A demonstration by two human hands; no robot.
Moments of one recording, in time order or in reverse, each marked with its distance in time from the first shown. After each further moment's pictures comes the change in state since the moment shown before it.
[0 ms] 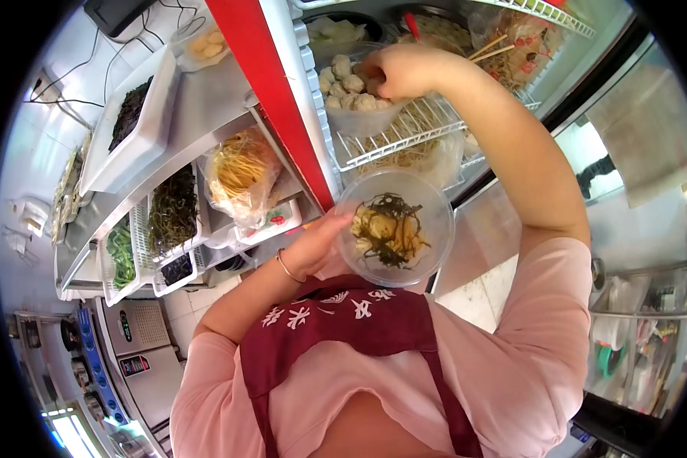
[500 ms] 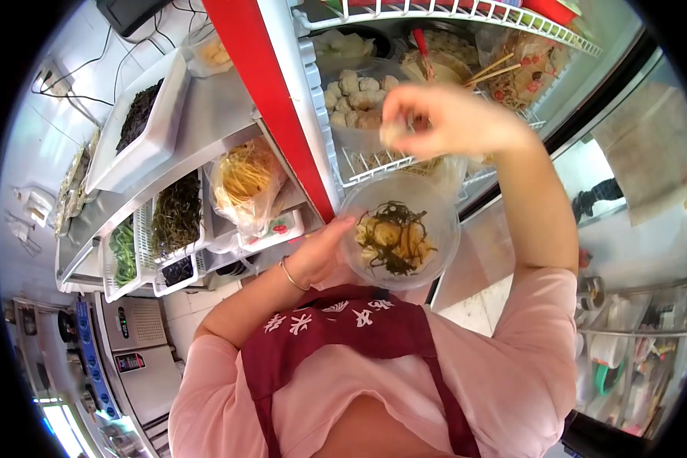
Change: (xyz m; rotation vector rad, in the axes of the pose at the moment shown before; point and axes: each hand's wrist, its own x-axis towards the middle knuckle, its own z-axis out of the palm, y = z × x) left_hand 0.006 0.012 0.014 -0.115 0.046 -0.060; right_hand -0.070 -0.008 -0.005 0.683 0.058 -0.224
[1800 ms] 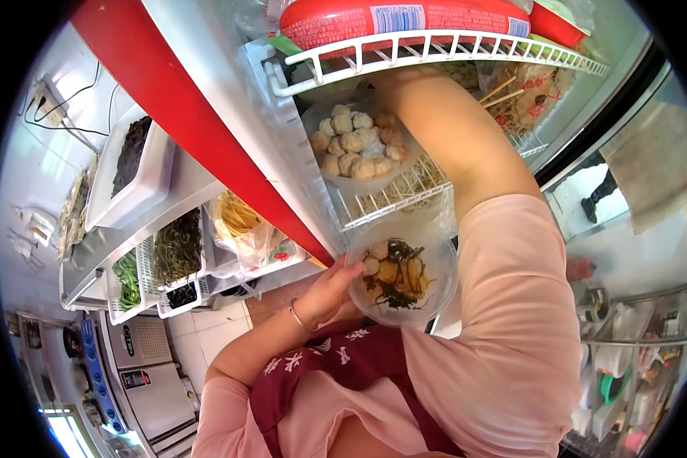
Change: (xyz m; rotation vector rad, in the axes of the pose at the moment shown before) left_hand 0.011 0.003 0.016 0.084 0.025 0.045; right_hand 0.226 0.127 -0.051 -0.674 0.385 0.288
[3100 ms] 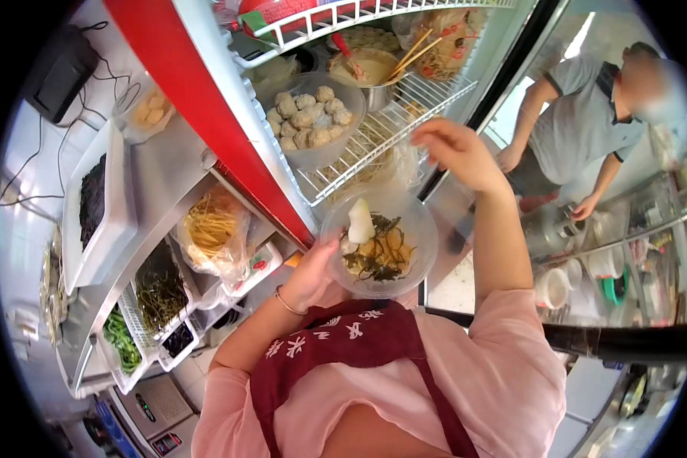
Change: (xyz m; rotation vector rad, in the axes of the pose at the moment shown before) left_hand -0.016 0.005 -0.015 0.015 -0.119 -0.113; right_hand -0.345 -0.002 -0.063 0.925 0.165 0.329
